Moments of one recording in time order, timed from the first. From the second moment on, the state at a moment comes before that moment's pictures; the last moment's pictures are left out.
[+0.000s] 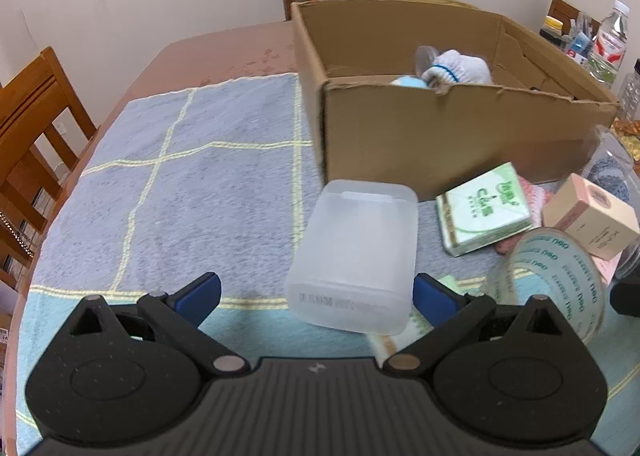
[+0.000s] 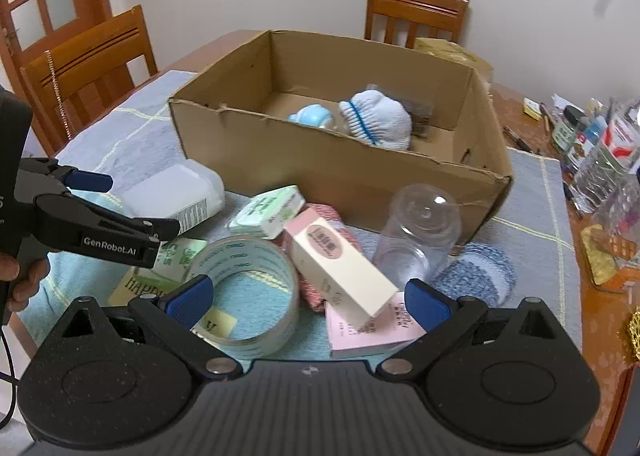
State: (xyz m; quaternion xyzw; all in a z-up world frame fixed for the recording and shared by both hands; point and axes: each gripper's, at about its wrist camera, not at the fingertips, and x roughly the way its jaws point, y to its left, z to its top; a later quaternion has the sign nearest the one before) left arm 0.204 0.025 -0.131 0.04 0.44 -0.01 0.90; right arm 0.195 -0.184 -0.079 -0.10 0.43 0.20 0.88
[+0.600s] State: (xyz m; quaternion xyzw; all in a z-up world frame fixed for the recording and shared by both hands) left arm 0.198 0.063 -0.129 0.03 0.45 0.01 0.89; right arm 0.183 -0.160 -0.083 -0.12 0.43 0.22 0.87
